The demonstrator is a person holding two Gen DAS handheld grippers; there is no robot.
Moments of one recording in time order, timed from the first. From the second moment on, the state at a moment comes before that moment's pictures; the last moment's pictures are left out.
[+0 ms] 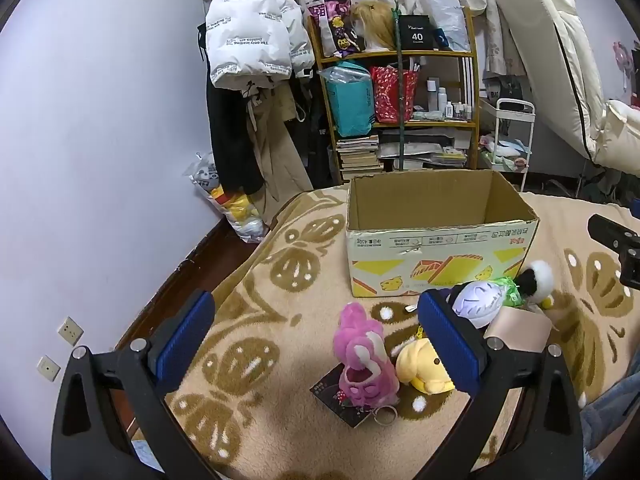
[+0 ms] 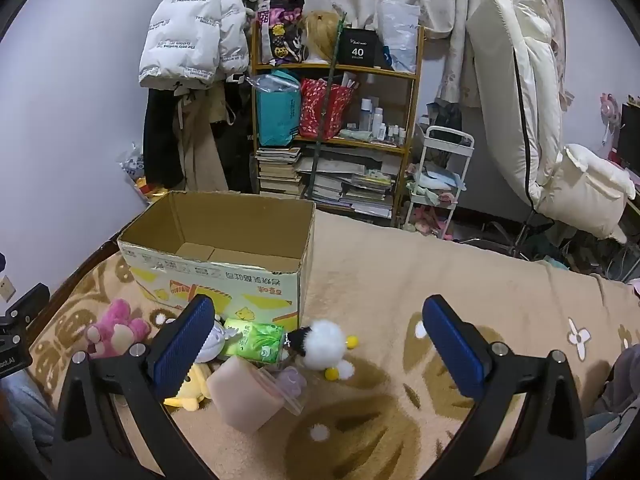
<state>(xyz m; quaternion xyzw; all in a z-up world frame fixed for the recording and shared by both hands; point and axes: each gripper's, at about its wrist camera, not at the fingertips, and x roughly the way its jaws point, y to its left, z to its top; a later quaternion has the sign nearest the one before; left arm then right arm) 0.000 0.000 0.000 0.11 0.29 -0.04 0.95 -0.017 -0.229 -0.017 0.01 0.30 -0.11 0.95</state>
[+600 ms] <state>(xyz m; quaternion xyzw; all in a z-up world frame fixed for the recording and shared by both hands) 0.000 -0.001 -0.001 0.11 0.29 -0.04 0.95 -0.016 -0.227 -0.017 0.00 0.31 -0.10 0.94</state>
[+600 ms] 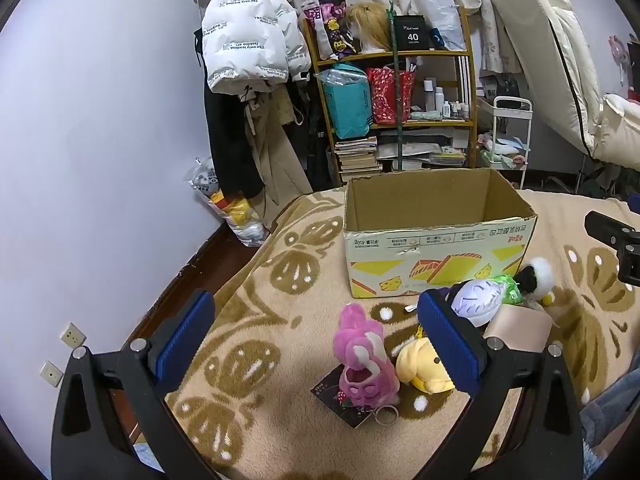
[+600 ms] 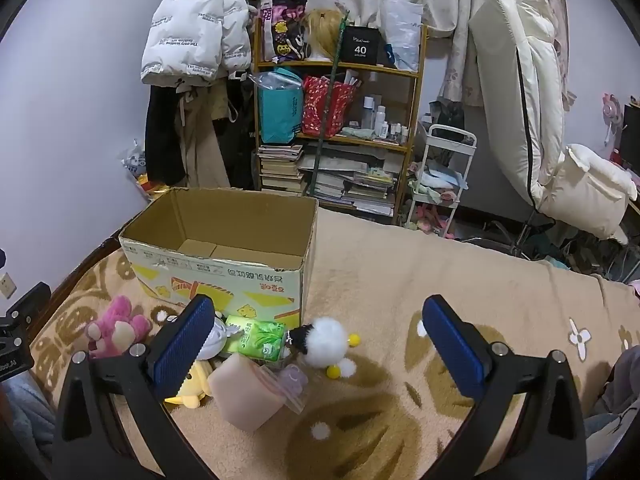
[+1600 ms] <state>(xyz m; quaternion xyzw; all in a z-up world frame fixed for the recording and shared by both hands) -0.003 -0.002 0.001 0.12 0.29 -0.03 0.95 -0.016 -0.226 -0.023 0.00 0.32 -0.10 0.94</state>
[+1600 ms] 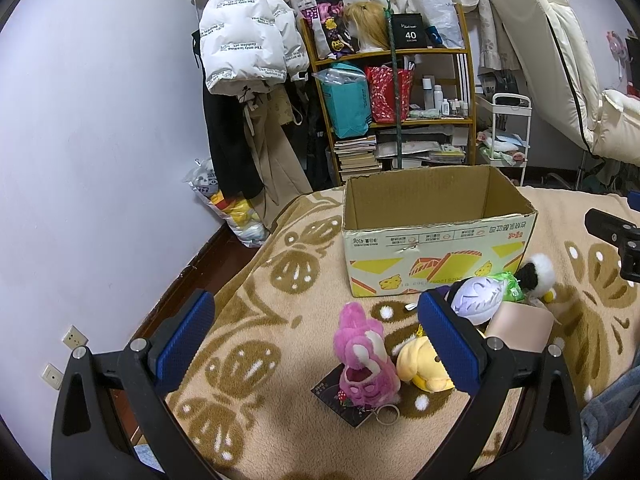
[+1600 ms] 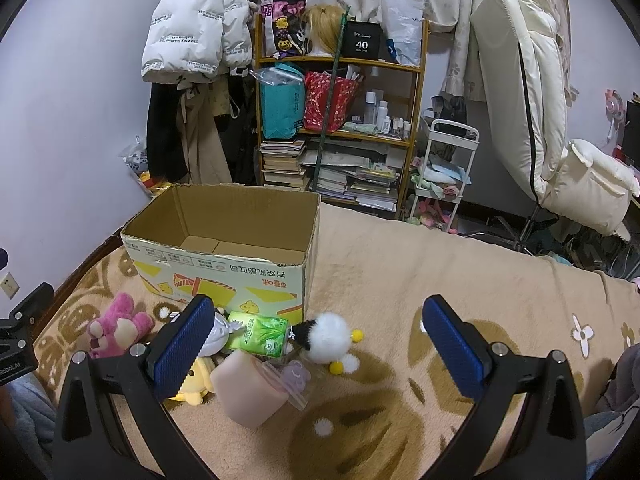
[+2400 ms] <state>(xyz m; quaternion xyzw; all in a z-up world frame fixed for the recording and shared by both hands) -0.004 -0.005 0.002 0.12 0.29 -0.03 0.95 -0.016 -0.226 -0.023 0.00 0.32 -0.10 0.94</state>
